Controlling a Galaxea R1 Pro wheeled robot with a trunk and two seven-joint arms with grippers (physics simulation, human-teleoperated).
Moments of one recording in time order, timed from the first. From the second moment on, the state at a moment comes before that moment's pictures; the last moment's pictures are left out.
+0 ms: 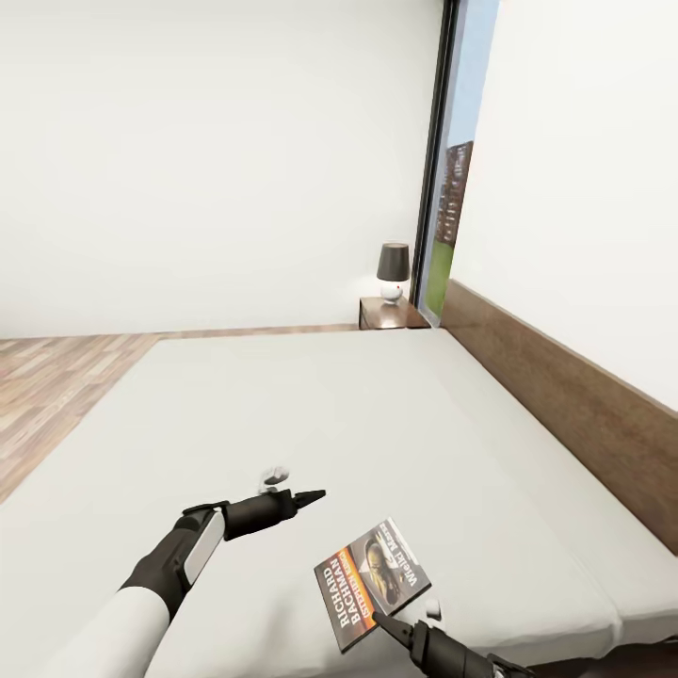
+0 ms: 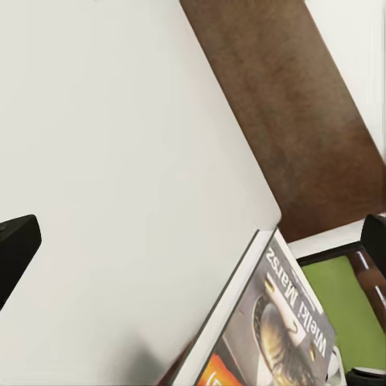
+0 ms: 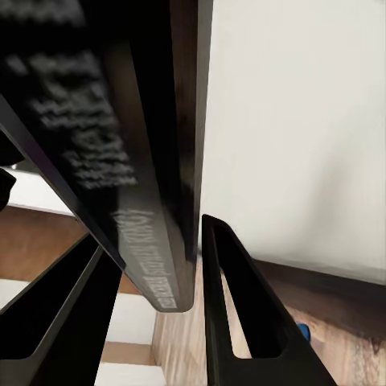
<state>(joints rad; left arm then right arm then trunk) -0.64 0.01 -0.06 -0.66 0.37 0.51 -0.82 -0.46 -0.03 -0.10 -0.16 -0.35 0.21 1.29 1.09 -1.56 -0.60</state>
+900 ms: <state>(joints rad) -0.64 0.01 -0.05 -0.64 0.37 0.51 -0.82 -0.46 -0.03 -0.10 -0.16 -0.35 0.21 1.28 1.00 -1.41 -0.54</state>
